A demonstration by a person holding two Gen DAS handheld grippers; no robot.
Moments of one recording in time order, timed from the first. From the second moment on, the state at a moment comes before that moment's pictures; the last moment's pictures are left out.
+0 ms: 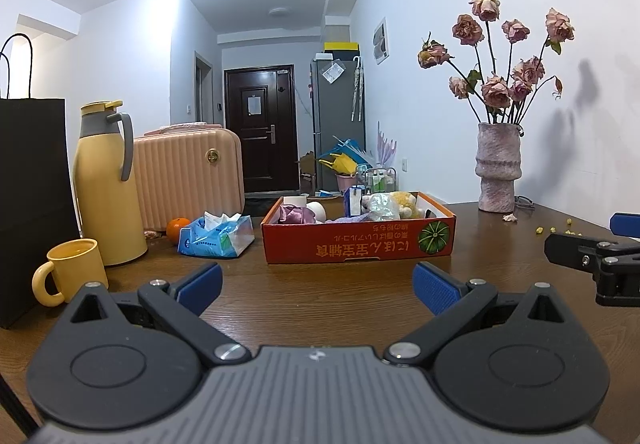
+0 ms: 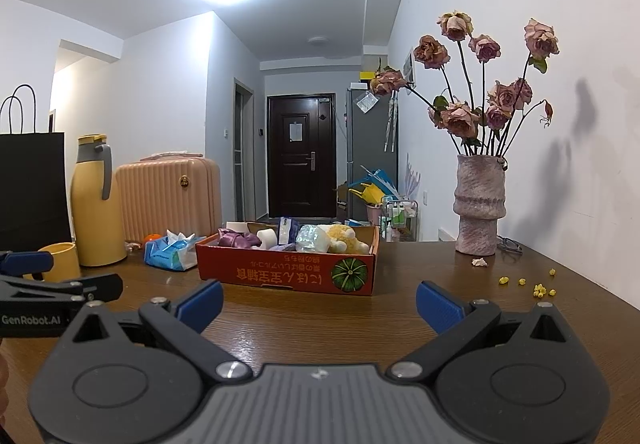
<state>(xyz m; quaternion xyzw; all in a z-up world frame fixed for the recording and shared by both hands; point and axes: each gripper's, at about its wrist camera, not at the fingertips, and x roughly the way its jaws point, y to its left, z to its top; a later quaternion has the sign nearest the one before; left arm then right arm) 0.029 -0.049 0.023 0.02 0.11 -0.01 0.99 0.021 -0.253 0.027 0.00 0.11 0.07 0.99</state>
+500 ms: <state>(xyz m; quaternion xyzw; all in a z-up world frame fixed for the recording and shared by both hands) 0.028 -0.049 0.022 0.03 0.11 -0.01 0.99 0.019 -0.249 0.026 0.00 0.11 0.07 0.99</state>
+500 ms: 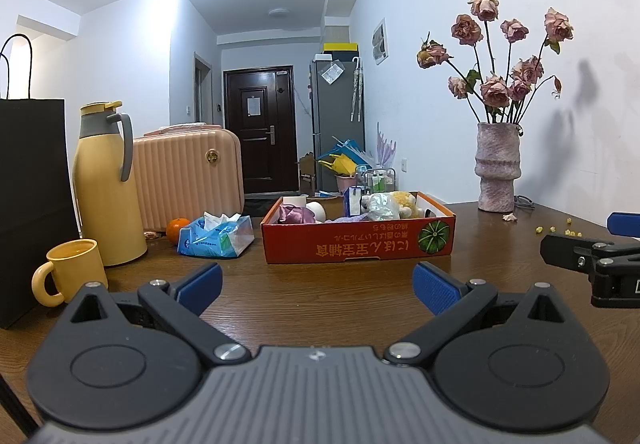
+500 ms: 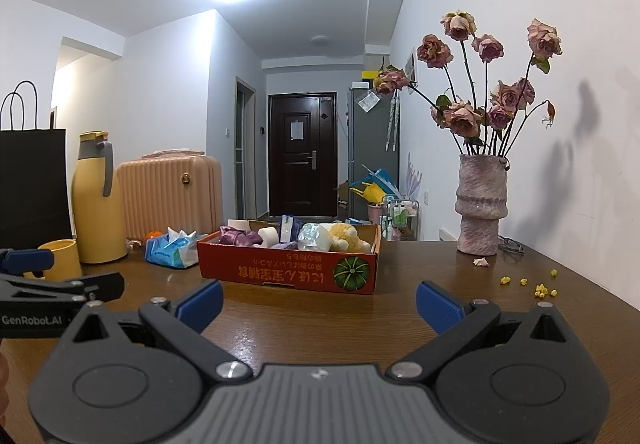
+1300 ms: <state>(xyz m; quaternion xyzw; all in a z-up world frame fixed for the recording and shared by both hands) 0.026 -0.049 0.021 0.03 0.10 -0.01 0.99 0.019 -0.247 0.026 0.00 0.11 0.07 0.99</state>
